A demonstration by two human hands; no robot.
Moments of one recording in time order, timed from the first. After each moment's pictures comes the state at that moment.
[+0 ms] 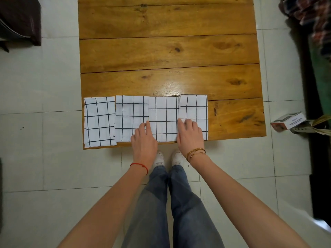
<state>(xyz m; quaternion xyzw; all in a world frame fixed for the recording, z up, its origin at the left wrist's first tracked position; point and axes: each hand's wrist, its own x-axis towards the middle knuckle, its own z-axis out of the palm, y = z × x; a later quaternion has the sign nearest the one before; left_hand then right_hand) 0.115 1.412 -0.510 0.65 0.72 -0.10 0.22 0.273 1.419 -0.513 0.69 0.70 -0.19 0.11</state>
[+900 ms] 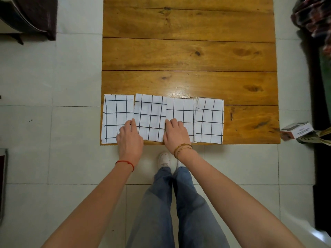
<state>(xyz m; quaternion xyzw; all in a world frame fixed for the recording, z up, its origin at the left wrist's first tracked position) 0.016 1.421 -0.506 0.61 0.76 -0.10 0.20 0.177 1.442 -0.506 0.62 0.73 -0.27 0.10</state>
